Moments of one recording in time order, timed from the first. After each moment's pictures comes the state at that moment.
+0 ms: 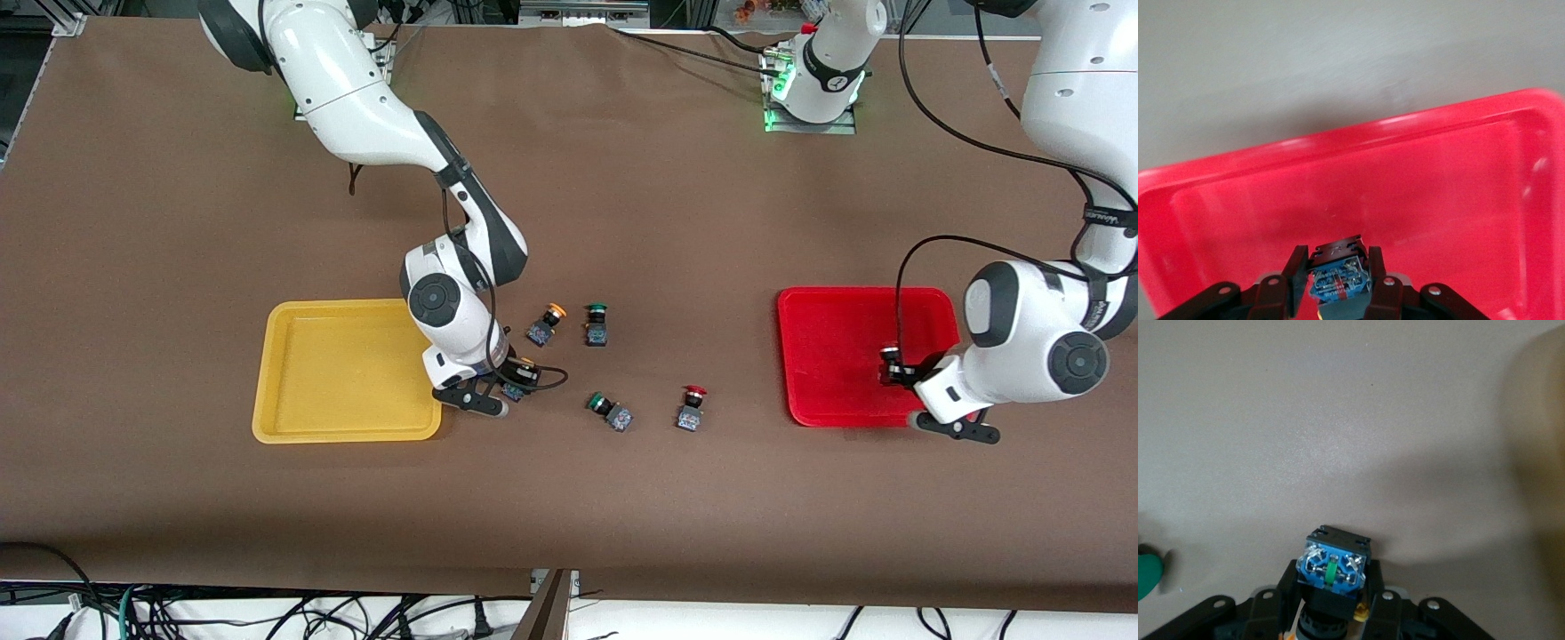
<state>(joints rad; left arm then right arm) 0.33 0.68 -0.25 -1.60 0.15 2.08 0.20 0.60 0.93 -0.06 -1.35 0.23 2.47 0.69</state>
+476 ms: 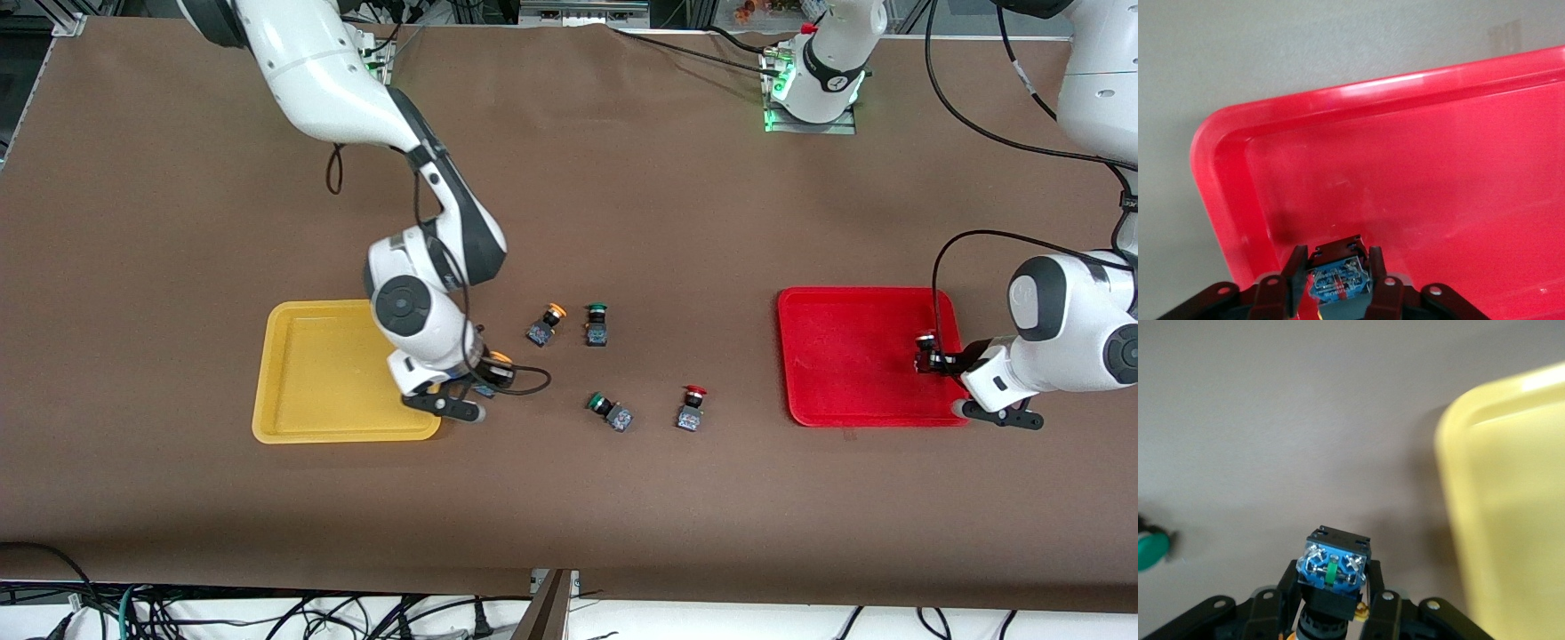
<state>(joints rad) 0.42 0.68 -0.25 -1.62 0.17 2.08 0.26 0.59 0.79 -0.17 -1.31 0.23 2.14 0.53</state>
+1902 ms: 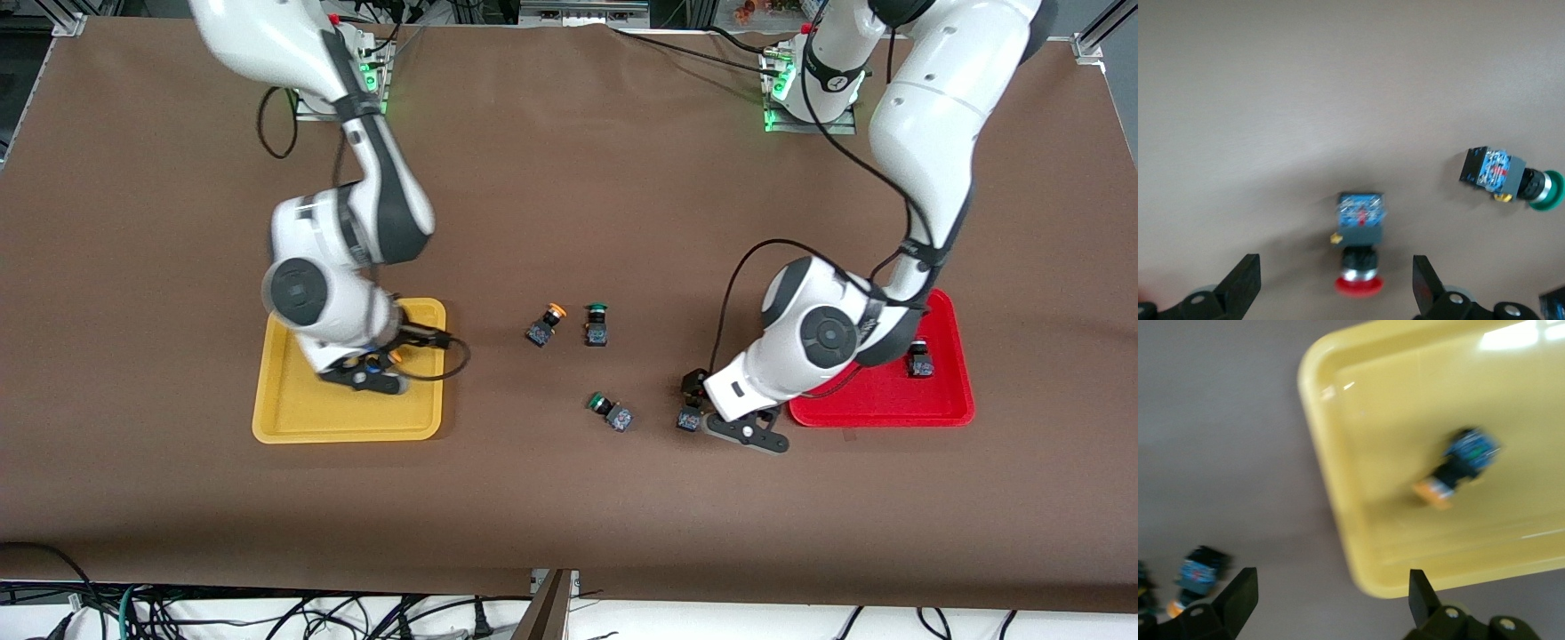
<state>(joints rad) -0.07 0.84 -0.36 -1.43 0.17 2.35 -0.15 0.73 0.62 -0.33 -1.54 0.32 2.05 0.53</state>
